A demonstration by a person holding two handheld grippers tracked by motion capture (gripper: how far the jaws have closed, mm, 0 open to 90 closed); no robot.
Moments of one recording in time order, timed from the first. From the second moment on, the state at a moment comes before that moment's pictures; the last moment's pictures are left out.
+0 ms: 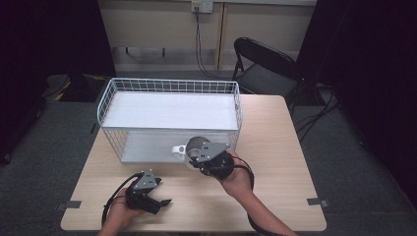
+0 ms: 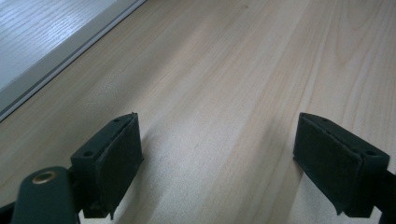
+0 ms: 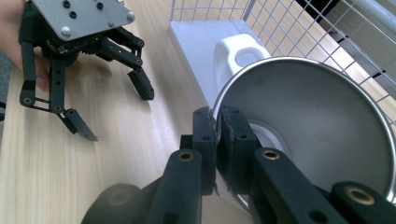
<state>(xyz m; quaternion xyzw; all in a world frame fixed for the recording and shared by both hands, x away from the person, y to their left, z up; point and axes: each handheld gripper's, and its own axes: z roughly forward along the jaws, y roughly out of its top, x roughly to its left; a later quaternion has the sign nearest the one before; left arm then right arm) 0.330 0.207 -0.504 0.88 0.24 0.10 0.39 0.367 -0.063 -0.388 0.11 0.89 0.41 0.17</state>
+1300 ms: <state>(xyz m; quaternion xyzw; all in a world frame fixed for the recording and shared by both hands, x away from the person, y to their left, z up) 0.330 0.207 -0.504 0.88 0.24 0.10 0.39 0.381 -0.051 -0.397 0.12 0.88 0.41 0.20</state>
